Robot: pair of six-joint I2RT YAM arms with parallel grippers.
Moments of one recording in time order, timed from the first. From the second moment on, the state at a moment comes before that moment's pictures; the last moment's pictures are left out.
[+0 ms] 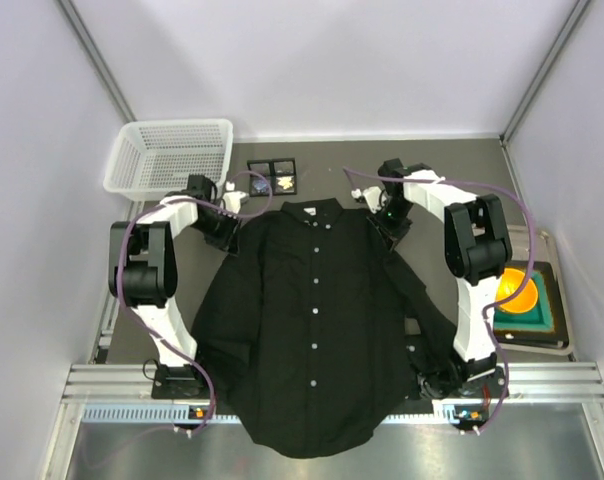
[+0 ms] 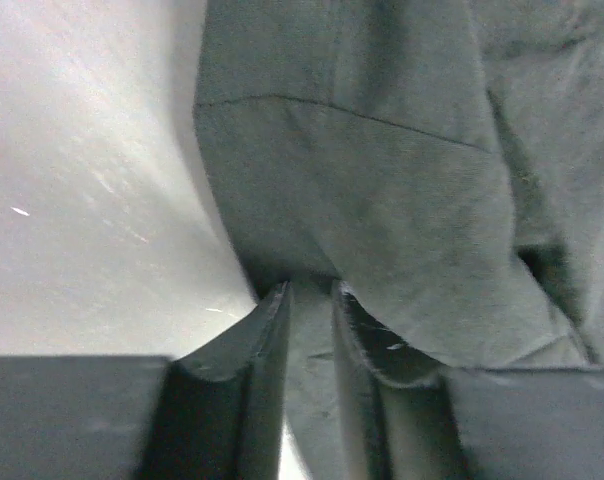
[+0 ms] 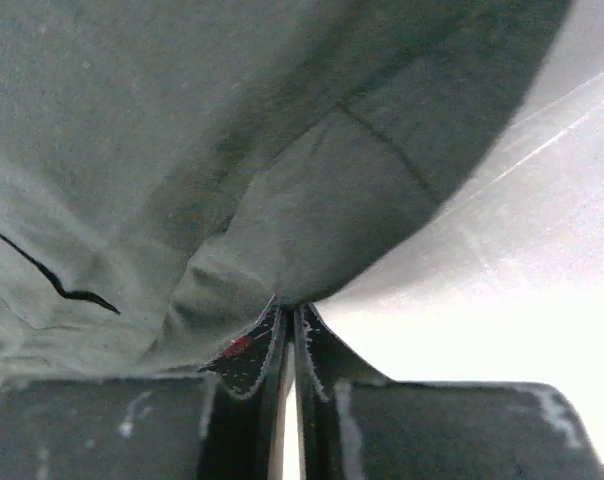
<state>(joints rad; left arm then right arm) -0.02 1.84 1.19 -0.66 0.43 0.41 0.32 2.08 1.56 -0.99 -0.20 -0.45</state>
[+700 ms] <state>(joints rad) 0.05 1.76 1.32 -0.81 0.35 0.56 0.22 2.11 1.67 -0.92 -0.06 -0.42</state>
